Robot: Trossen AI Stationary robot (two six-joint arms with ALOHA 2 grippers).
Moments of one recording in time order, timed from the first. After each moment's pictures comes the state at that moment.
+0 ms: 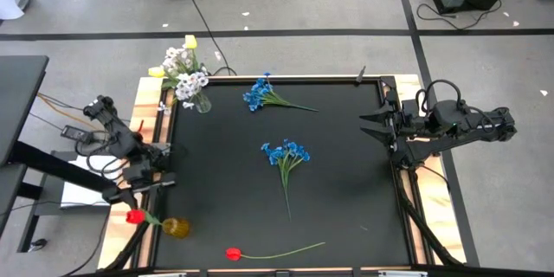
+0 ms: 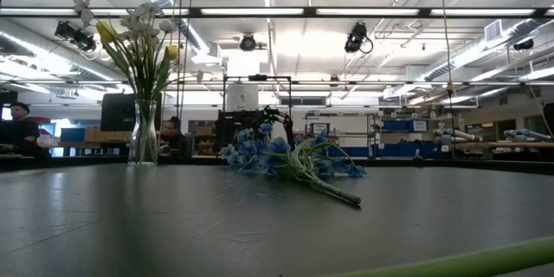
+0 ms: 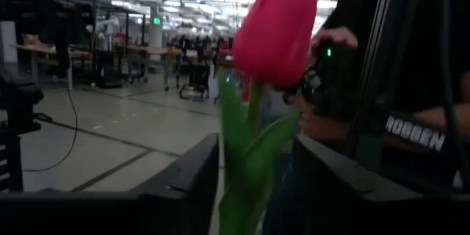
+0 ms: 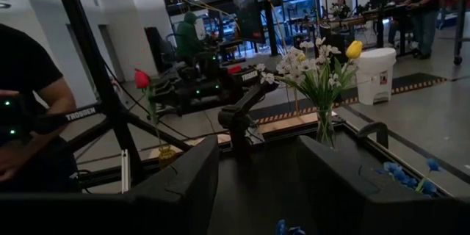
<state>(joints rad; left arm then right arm) -0.76 0.14 0.23 0.13 0.48 -0.21 0.18 0.46 0.72 -0.23 0.27 0.21</state>
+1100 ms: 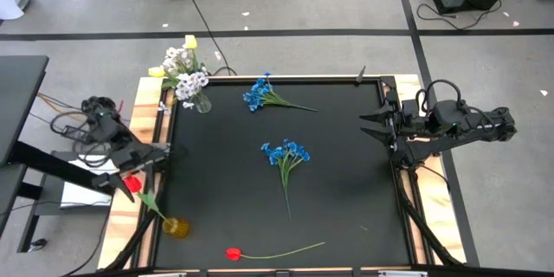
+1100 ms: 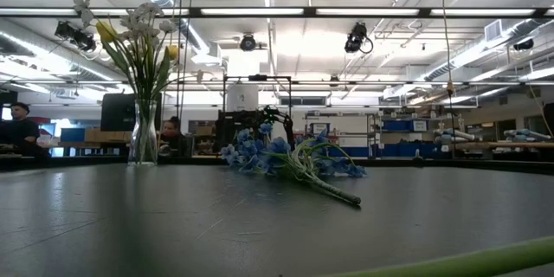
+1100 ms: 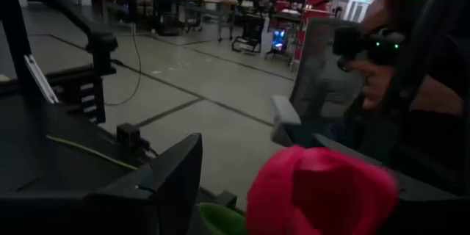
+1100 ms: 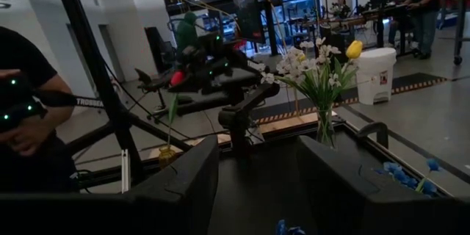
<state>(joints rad) -0.75 0.06 0.57 -0.55 0.31 -0.14 0.18 0.46 0.72 -0.23 0.27 0.21</state>
